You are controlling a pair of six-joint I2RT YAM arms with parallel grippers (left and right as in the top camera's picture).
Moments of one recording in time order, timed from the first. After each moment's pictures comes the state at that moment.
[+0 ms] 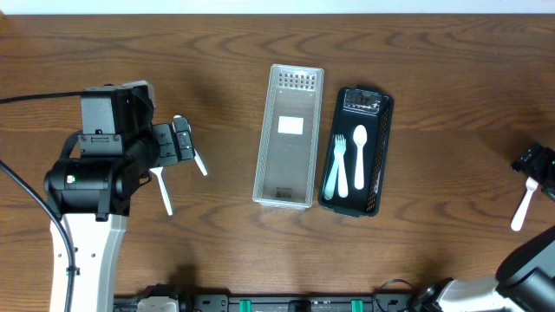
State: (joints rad) left arm -0.02 1.16 1.30 -1.07 0.01 -0.17; right arm -0.74 1.69 1.22 -0.83 0.07 0.08
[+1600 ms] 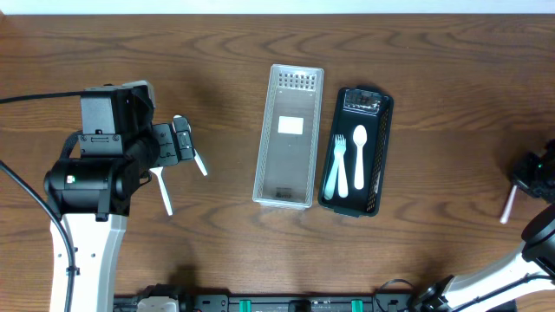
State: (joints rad) left arm -0.02 1.16 1.30 -1.07 0.01 -0.17; right arm -0.78 1.97 1.24 -0.66 -0.08 -0.01
